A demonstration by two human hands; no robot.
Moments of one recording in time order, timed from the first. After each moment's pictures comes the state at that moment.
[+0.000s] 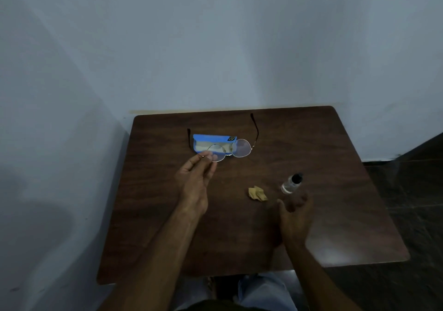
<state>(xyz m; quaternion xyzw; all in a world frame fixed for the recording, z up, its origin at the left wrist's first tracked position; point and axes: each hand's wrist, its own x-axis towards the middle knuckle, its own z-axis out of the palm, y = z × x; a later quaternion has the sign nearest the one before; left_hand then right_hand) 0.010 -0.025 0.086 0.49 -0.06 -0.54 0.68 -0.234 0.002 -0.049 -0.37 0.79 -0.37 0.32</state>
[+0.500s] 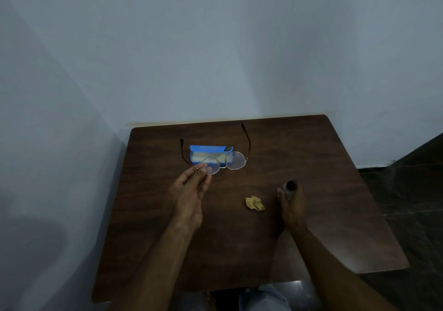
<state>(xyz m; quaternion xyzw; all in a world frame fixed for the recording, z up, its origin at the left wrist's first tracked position) 0.014 -0.020 0.089 0.50 -0.06 -0.54 0.68 -0.251 -0.059 -0.045 -0.47 0.72 -0.40 0.32</state>
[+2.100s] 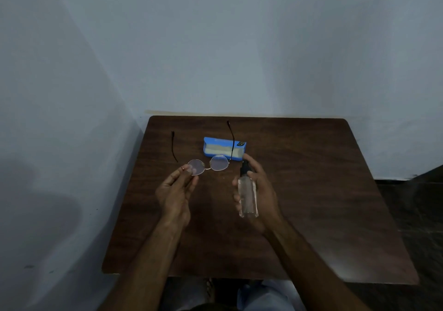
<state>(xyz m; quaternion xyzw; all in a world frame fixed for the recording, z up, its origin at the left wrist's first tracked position) 0.053 0.012 0.073 0.54 -0.02 -0.46 0.71 -0.136 -0.026 0.082 -0.31 0.36 -0.43 0.77</state>
